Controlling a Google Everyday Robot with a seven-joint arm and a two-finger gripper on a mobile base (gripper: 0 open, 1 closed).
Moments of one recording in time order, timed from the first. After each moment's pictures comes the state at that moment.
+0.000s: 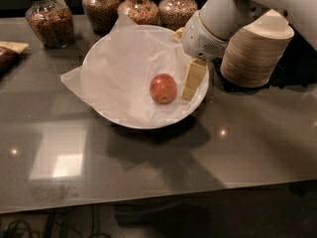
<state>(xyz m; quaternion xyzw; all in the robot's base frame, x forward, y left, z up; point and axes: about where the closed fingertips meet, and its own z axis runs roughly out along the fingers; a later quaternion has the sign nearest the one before) 0.576 -0.052 0.912 -0.72 0.64 0.09 0.26</state>
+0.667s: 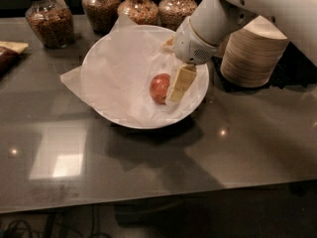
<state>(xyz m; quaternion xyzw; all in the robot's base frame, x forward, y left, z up) 0.574 -0.033 0.901 -0.73 0.63 0.10 0.26</state>
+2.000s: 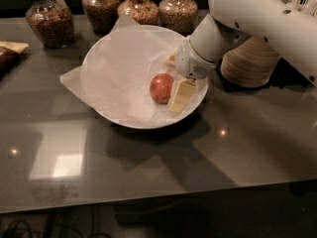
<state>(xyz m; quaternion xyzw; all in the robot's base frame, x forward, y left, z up) 0.577 -0.043 0.856 -0.71 0.66 0.11 0.24</state>
